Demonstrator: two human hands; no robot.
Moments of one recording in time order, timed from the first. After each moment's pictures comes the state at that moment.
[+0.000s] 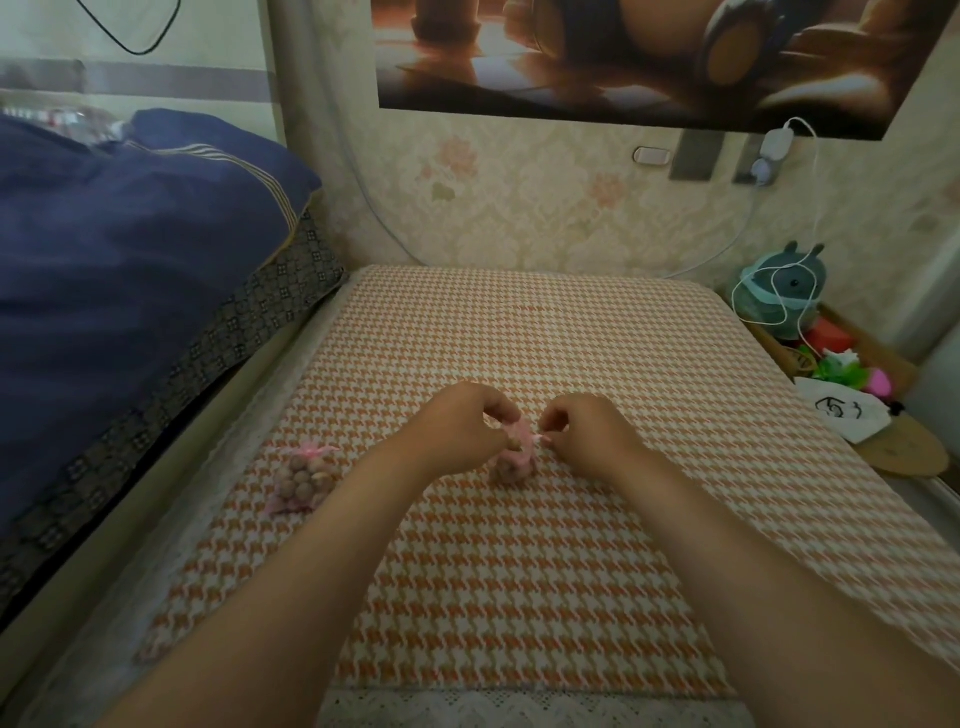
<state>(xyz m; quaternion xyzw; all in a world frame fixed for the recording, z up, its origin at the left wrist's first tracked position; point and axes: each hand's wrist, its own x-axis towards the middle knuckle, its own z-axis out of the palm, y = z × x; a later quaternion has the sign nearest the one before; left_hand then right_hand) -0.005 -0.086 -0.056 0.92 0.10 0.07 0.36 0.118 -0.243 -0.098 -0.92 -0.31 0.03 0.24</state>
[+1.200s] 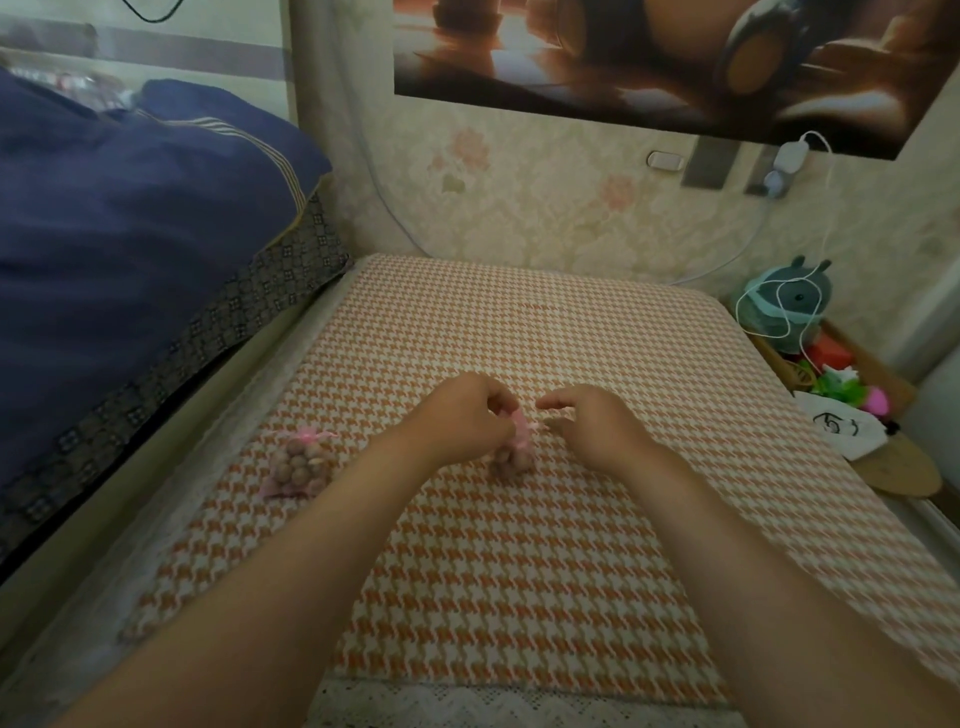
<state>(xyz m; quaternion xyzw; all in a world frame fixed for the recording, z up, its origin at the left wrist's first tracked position) 0.002 -0.085 -0.061 0.92 0.12 0.08 0.36 0.126 -0.243 -0.092 -0.91 -0.32 0.05 0.26</state>
